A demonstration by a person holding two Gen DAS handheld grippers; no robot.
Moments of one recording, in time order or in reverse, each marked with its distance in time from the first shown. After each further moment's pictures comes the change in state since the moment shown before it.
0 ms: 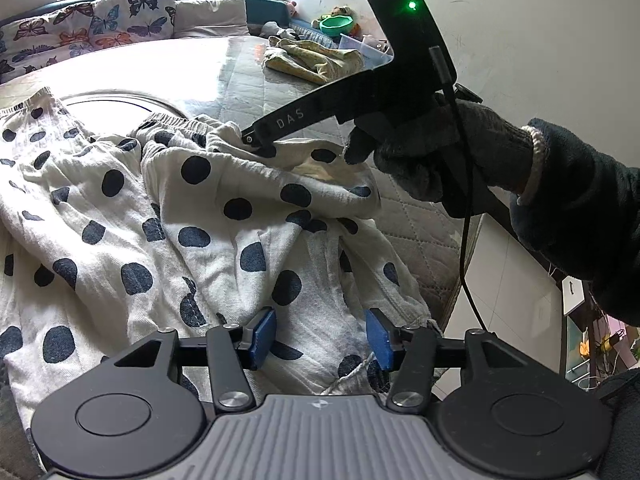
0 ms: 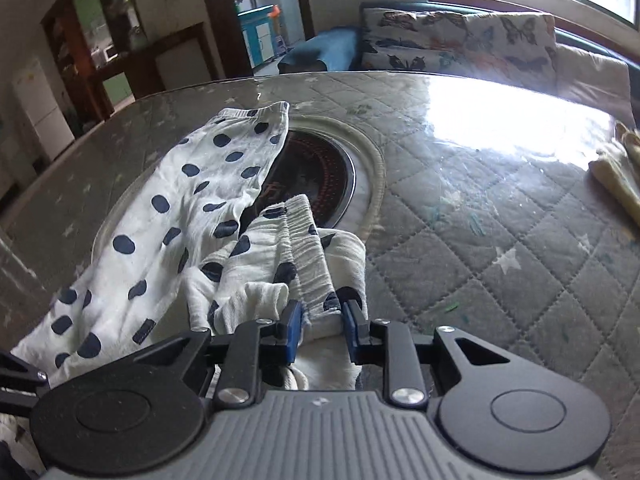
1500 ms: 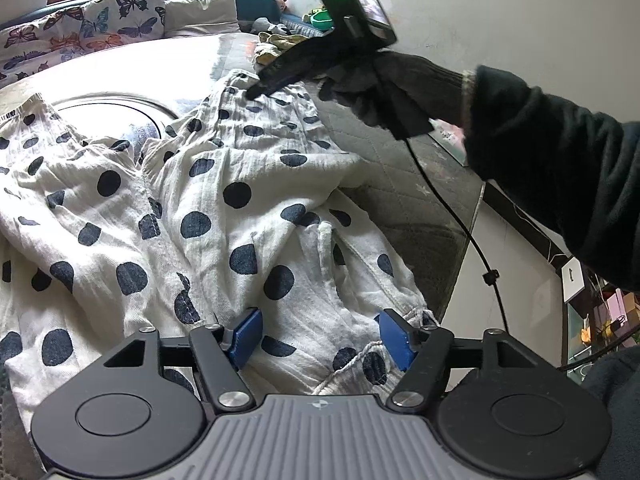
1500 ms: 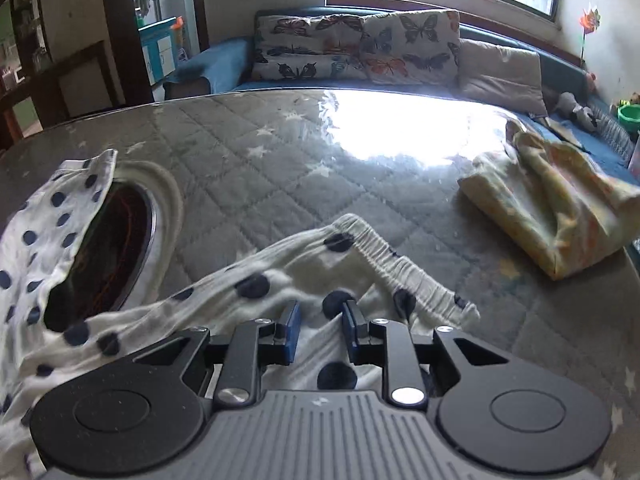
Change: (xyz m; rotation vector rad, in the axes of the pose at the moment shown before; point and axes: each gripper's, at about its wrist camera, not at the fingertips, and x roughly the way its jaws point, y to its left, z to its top) left arm 0.001 -0.004 0.001 0.034 0.020 -0.006; right arm 0.034 -0.113 0.045 0.100 -0.028 -0.284
